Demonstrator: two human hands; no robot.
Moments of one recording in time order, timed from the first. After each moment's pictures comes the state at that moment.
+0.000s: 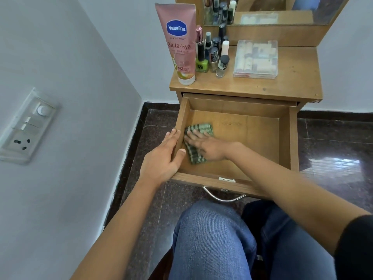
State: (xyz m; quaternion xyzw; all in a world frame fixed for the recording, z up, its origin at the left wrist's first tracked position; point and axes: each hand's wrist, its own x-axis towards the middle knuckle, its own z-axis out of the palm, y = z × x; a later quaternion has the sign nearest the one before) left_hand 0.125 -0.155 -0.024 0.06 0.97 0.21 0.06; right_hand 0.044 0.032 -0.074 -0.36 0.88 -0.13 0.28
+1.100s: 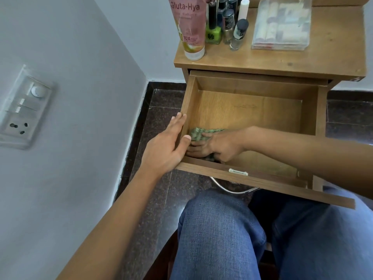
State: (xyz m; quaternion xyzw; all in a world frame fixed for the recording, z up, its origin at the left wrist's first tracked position) left_hand 0.126 -0.155 -0.019 0.06 0.96 0.26 0.09; right_hand 0.049 0.037 -0.057 -0.57 0.73 -0.04 0.37
